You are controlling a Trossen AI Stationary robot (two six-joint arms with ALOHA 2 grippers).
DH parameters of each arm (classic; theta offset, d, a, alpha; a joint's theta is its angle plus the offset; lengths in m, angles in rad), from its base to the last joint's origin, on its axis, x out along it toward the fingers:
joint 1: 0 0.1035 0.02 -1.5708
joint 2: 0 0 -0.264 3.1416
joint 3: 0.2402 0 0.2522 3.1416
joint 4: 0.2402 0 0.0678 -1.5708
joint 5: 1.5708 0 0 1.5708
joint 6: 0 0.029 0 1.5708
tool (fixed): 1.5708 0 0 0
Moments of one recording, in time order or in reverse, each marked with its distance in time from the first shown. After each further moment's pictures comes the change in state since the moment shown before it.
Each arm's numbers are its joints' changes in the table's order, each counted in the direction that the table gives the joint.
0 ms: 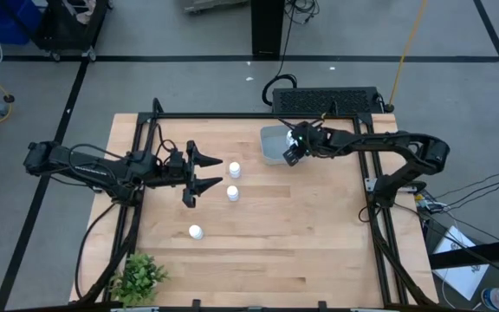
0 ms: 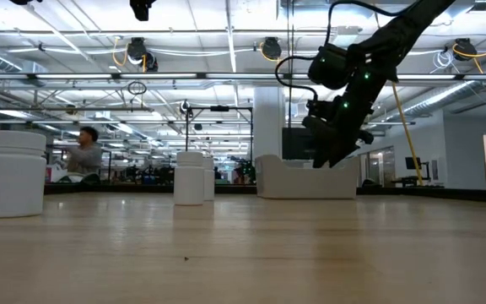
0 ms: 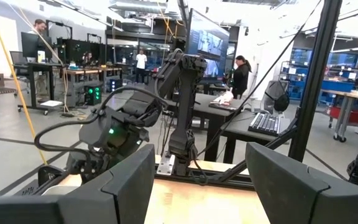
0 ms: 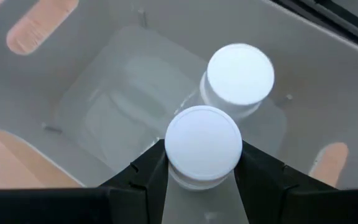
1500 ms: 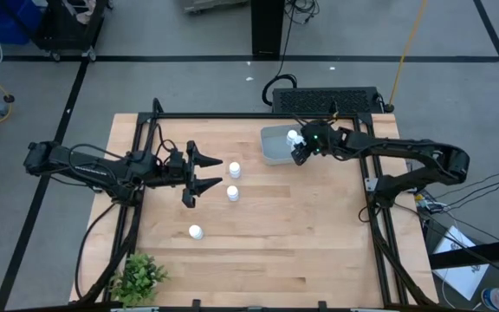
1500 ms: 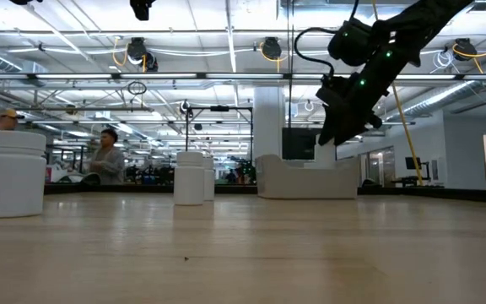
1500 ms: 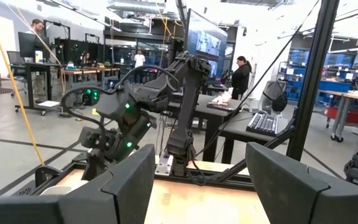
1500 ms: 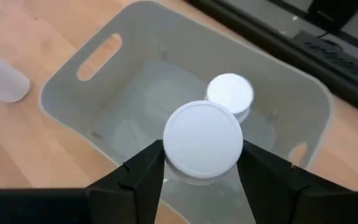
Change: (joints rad) left arm 0.000 0.000 0.000 -0.002 0.008 -0.003; right arm 0.002 -0.219 -0.067 0.013 -0.048 -0.032
